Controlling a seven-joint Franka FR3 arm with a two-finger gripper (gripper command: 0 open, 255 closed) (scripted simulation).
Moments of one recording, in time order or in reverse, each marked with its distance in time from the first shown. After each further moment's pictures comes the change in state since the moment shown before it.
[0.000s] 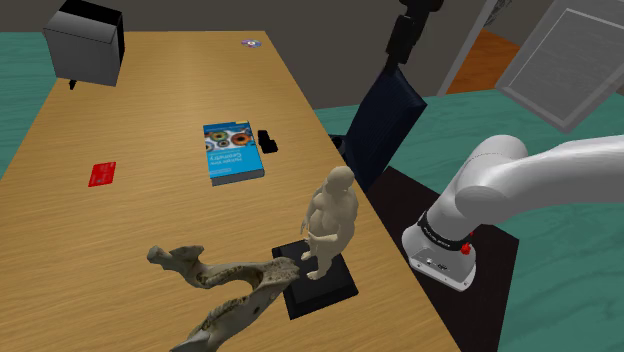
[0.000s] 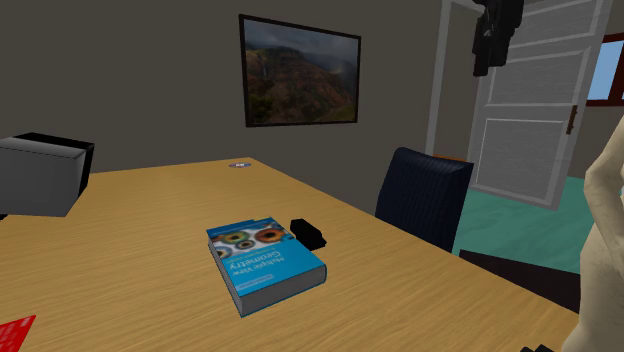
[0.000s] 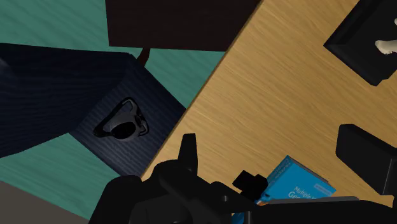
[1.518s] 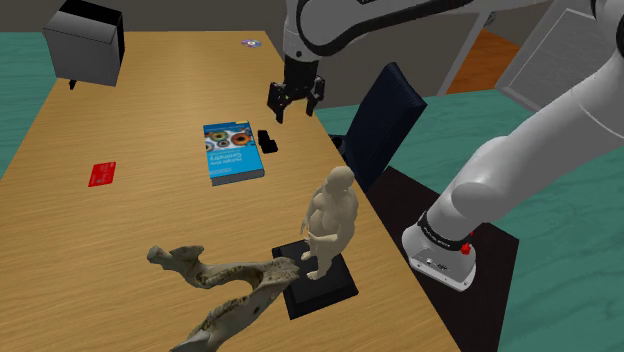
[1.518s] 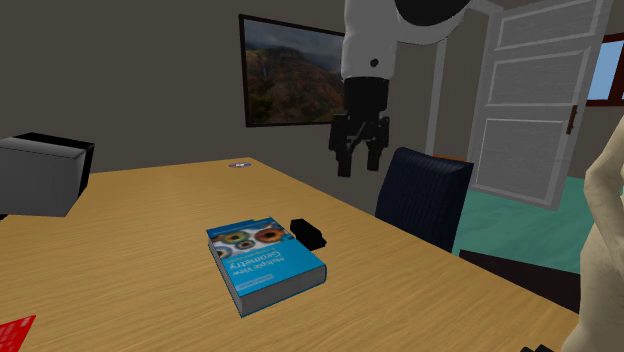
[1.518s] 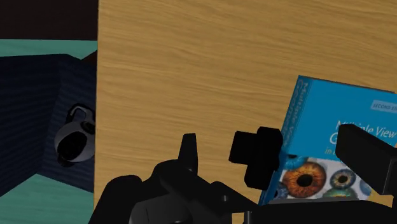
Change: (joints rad) arm -0.079 0.581 0.271 0.000 0.082 0.611 0.537
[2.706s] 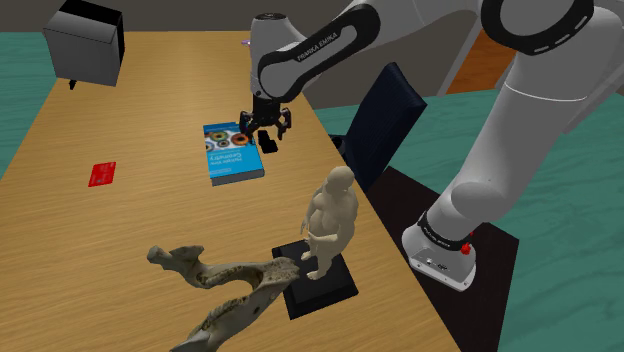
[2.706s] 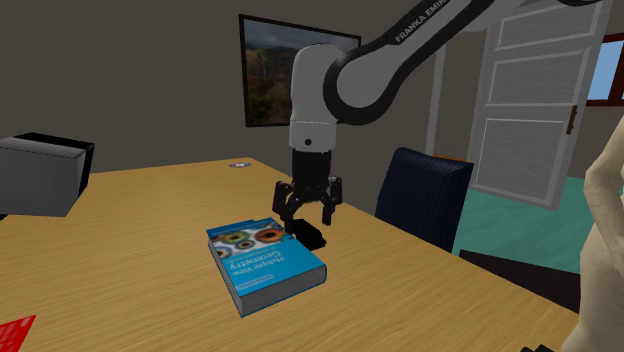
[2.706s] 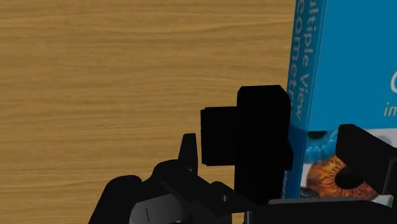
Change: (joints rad) arm -0.001 0.442 0.025 0.163 -0.143 0.276 0.286
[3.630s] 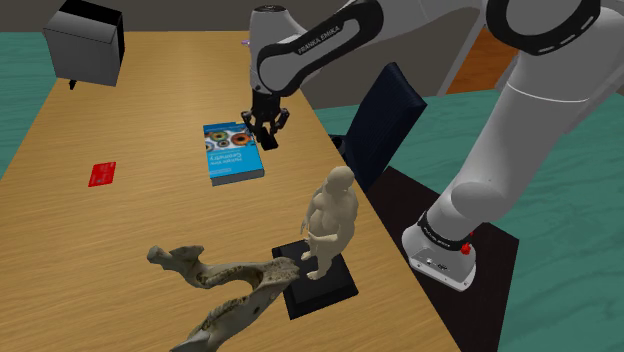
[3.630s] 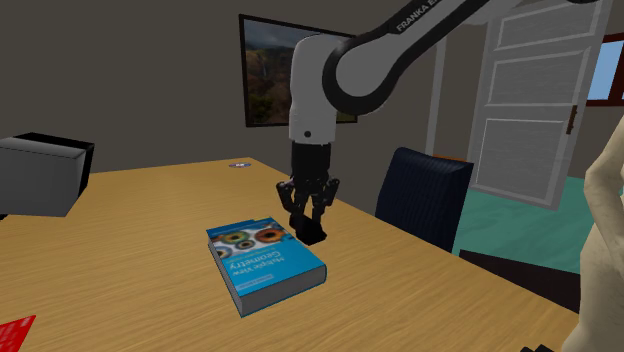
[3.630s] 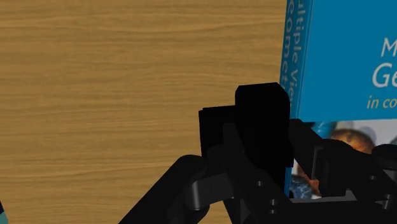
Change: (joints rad) arm -0.002 -0.019 0.002 0.015 0.007 -0.033 -0.004
